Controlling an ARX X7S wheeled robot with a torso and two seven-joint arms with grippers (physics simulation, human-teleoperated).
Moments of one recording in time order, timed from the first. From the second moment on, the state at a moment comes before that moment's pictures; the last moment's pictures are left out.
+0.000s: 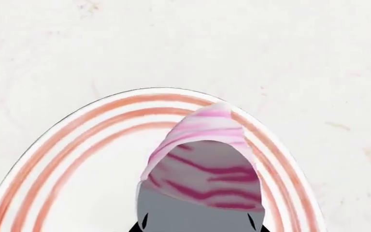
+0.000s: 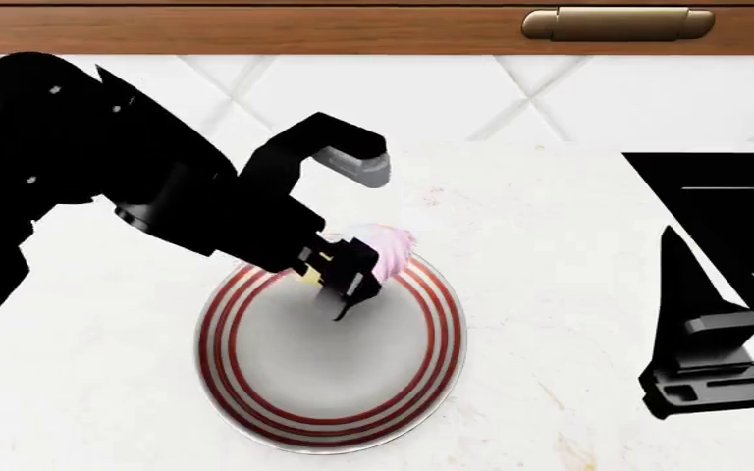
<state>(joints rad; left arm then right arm) -1.71 -0.43 1.22 -0.37 -1.64 -1.30 0.02 0.59 0.87 0.59 -0.99 2.27 1.20 1.32</state>
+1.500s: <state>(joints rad) -1.53 -1.05 0.79 0.67 -2.30 -0.71 -0.69 0.57 0.90 0.68 -1.00 2.34 1.18 1.36</state>
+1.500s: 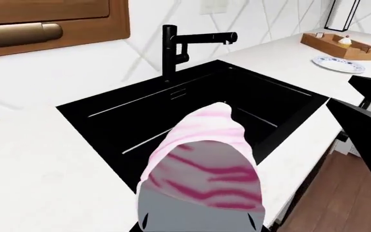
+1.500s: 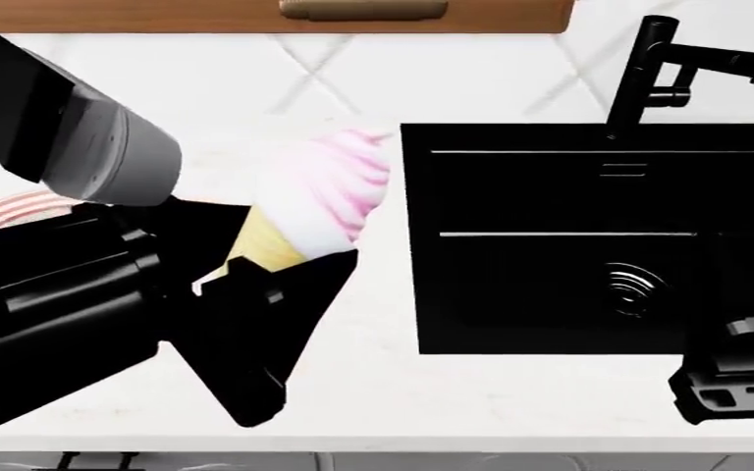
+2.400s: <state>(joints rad) -1.51 -1.07 0.77 0.71 -2.30 -0.68 -0.72 0.56 0.90 0.69 -1.00 2.35 1.18 1.36</state>
